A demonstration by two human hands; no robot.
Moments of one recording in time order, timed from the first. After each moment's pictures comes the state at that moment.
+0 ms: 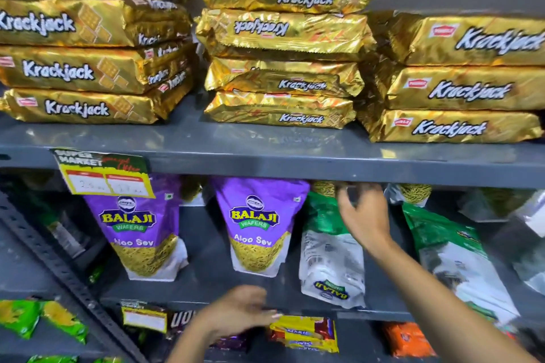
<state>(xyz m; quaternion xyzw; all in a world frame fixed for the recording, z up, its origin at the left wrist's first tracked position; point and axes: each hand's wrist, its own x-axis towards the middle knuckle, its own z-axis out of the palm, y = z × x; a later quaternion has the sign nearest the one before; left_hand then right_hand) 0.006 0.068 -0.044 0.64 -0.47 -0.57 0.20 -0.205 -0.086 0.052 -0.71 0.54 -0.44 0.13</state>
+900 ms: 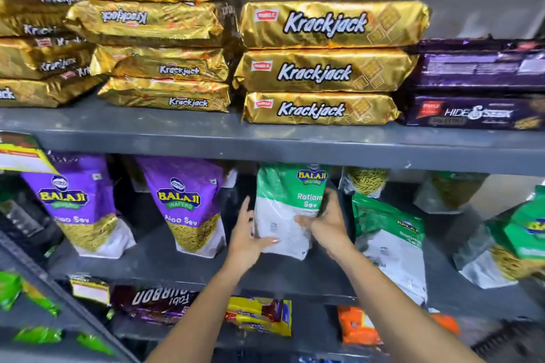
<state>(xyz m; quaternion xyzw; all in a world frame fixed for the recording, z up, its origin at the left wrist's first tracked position) -0.147 -0.048 -0.065 0.64 -0.42 -0.36 0.54 -0.307 -0.121 -0.027 -0.57 0.50 -0.43 0.49</state>
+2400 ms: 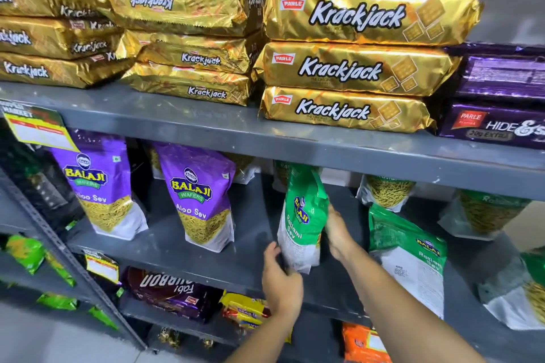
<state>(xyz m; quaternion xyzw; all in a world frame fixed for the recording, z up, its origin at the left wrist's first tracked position) -0.247 -0.031 -0.108 0.73 -0.19 -0.25 0.60 -0.294 -0.159 -0.054 -0.48 0.48 -0.36 0.64</state>
